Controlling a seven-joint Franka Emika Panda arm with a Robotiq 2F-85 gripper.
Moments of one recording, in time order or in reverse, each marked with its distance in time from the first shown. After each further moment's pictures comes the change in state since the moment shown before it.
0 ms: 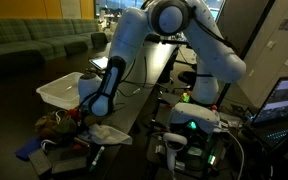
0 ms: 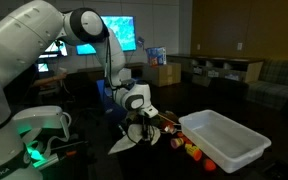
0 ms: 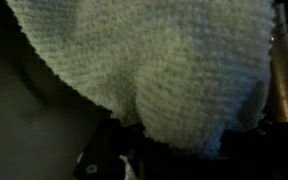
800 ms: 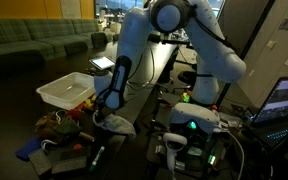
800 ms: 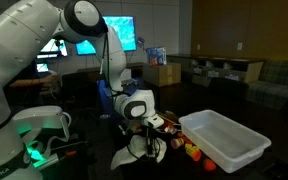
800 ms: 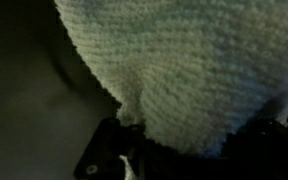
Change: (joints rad) arm -0.002 -0.044 -0.144 -0.169 -0.025 0.046 -0.073
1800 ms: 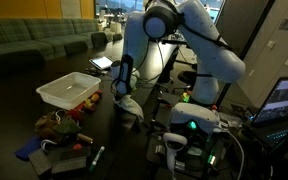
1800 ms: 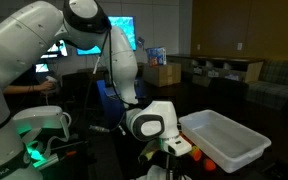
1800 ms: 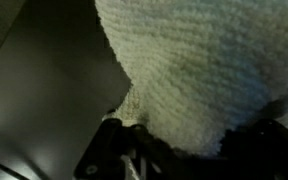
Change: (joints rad) arm -0.046 0.069 -0.311 -0.038 -0.006 0.011 -0.038
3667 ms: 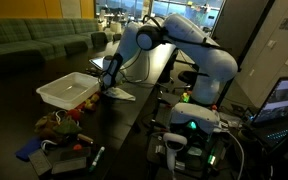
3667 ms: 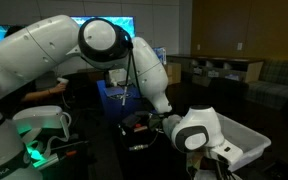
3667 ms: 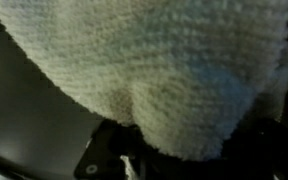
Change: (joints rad) arm -0.356 0.220 0.172 0.558 -0.003 -0.022 -0.120
